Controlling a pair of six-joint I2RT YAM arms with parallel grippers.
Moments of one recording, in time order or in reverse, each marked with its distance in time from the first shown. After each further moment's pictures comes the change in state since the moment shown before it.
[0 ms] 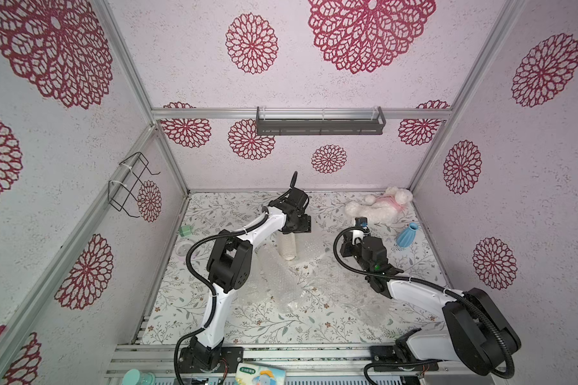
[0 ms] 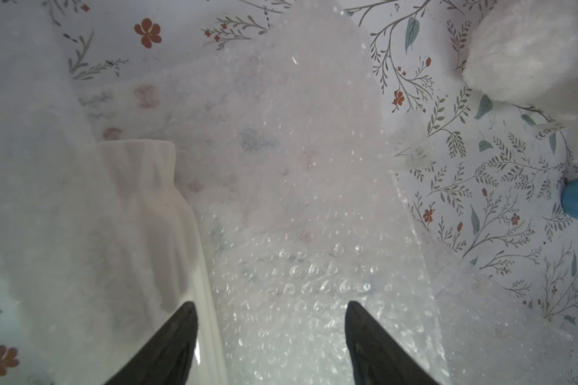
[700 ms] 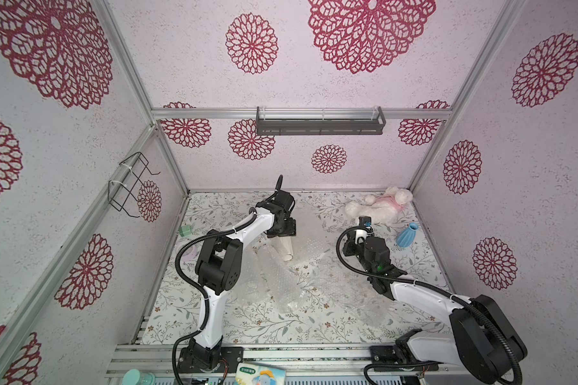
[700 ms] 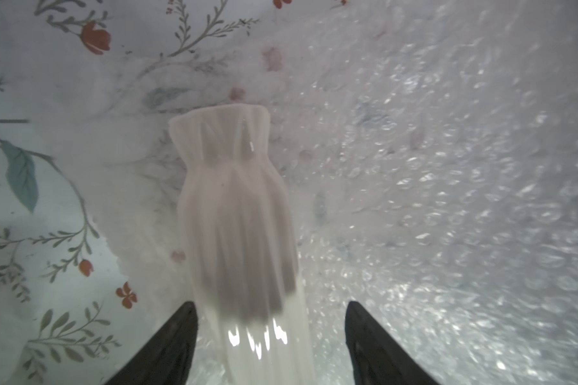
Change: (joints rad) left arm 0.085 -0.094 -0.169 -0.036 -0.061 0.027; right arm -0.002 -0.052 0.000 -0.033 0.050 -0.002
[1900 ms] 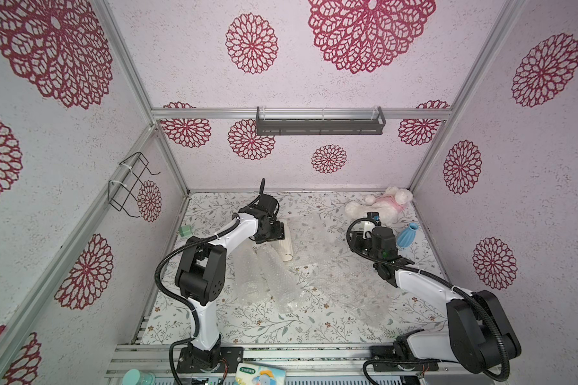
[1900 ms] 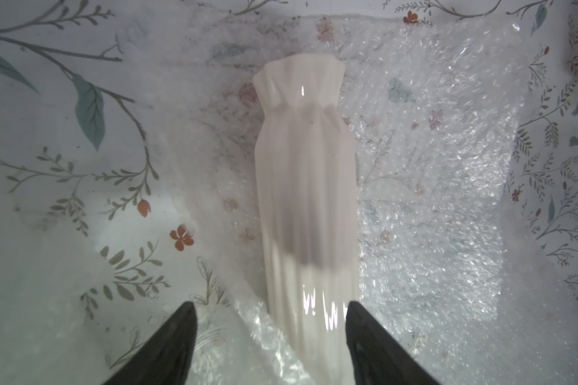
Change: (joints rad) left arm 0.082 -0.190 -0.243 0.083 0.090 -0.010; right arm -0.161 0.057 0.119 -0.243 -0.238 0.143
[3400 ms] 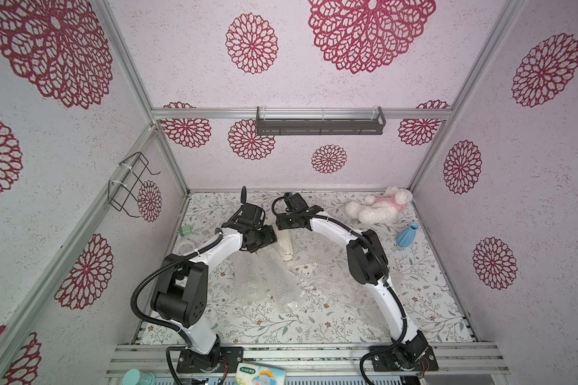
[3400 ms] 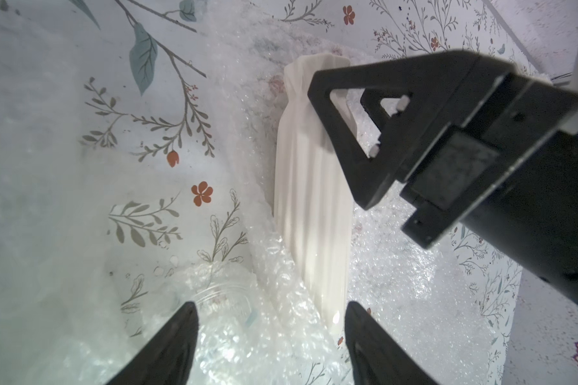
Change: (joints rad) left arm 0.058 -0.231 -0.305 0.208 0.096 -0.180; right arm 0.341 1.146 1.516 -0.779 -0.015 0.061
